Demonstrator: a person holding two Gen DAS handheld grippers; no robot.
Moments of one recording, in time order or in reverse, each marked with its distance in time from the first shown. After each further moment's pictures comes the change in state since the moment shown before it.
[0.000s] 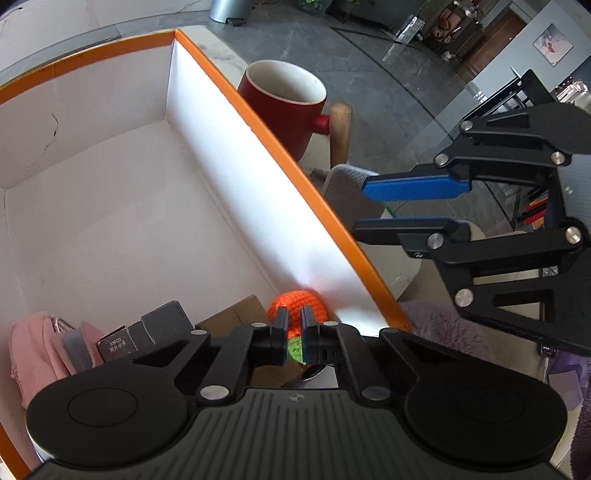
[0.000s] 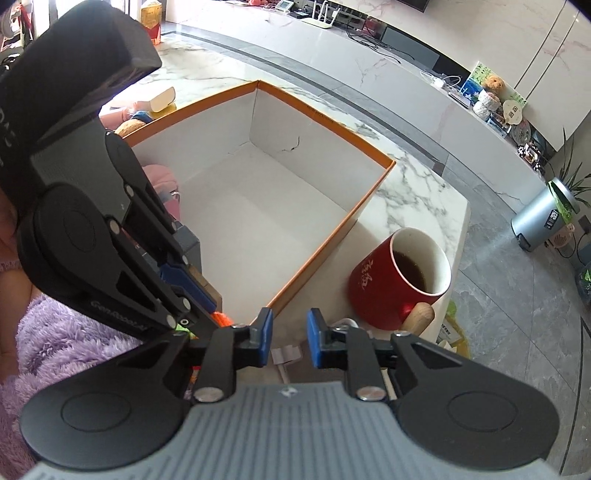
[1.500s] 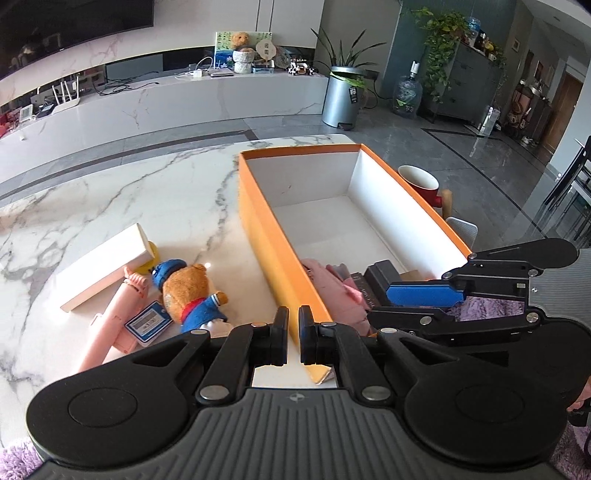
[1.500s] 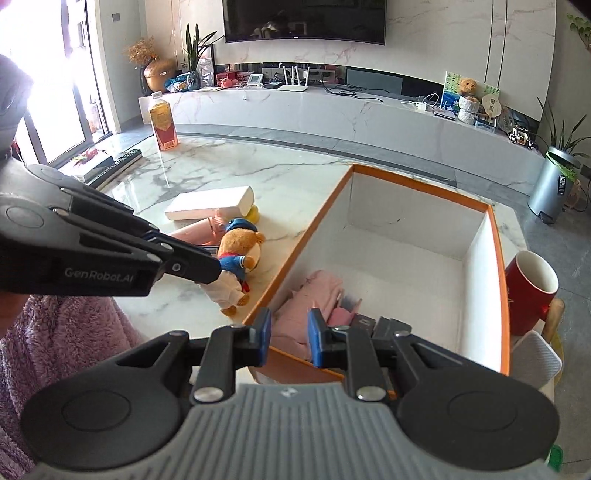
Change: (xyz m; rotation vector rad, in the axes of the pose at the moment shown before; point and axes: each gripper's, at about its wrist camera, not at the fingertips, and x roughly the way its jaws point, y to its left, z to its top) left arm -0.187 0.057 -0.133 -0.084 -0.374 0.354; right arm -0.025 0.162 0.050 0.295 -0.247 0.069
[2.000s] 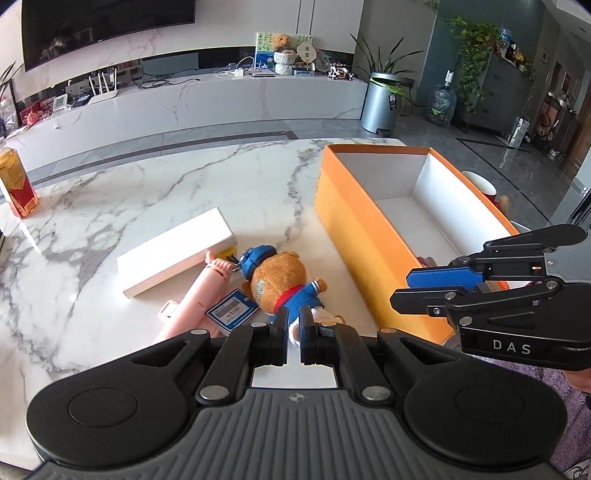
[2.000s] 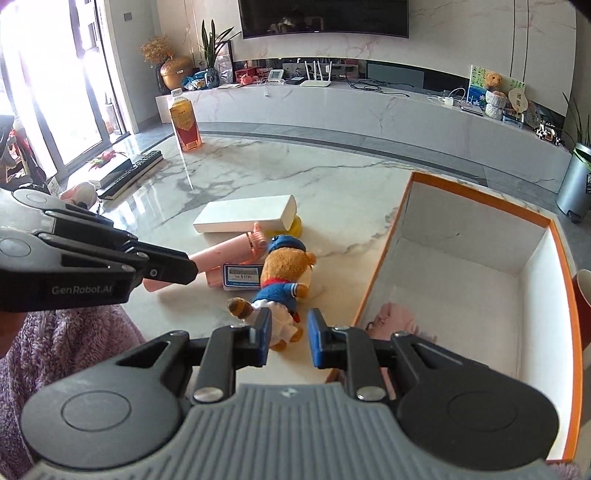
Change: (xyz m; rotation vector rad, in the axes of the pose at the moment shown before) left arm -0.003 0.079 -0.016 -0.047 -0.013 0.079; right arm 0.053 0.036 0.031 0.019 0.015 0.085
